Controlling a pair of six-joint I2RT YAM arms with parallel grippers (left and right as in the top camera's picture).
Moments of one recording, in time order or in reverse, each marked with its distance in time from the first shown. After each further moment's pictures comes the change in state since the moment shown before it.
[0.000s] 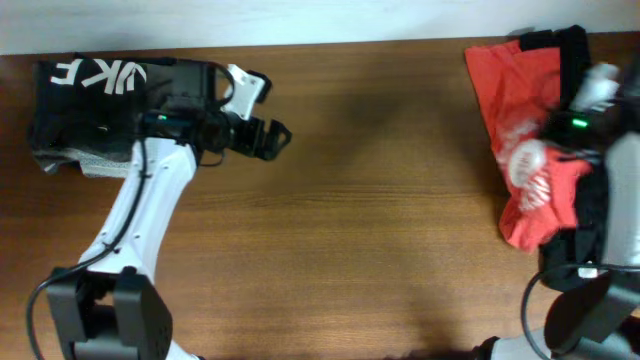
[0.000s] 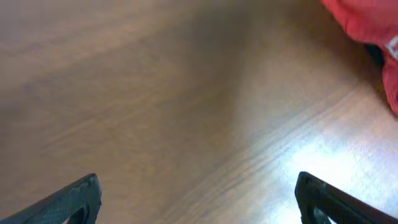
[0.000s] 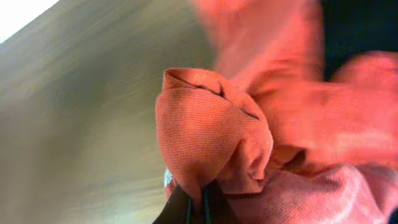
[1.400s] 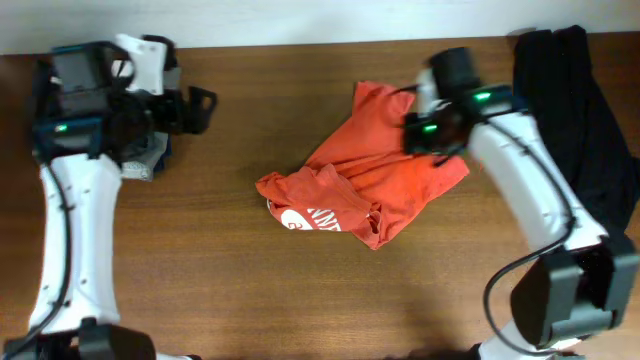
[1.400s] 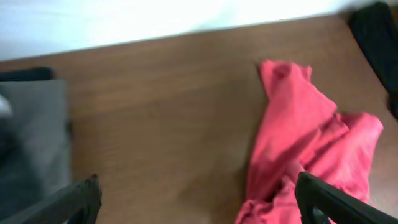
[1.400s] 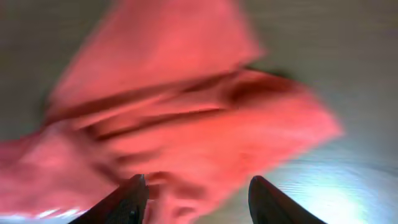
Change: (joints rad) left arm 0.238 -0.126 0.108 -0.068 0.002 -0.014; right arm 0.497 0.107 0.002 -0.027 0.191 0.074
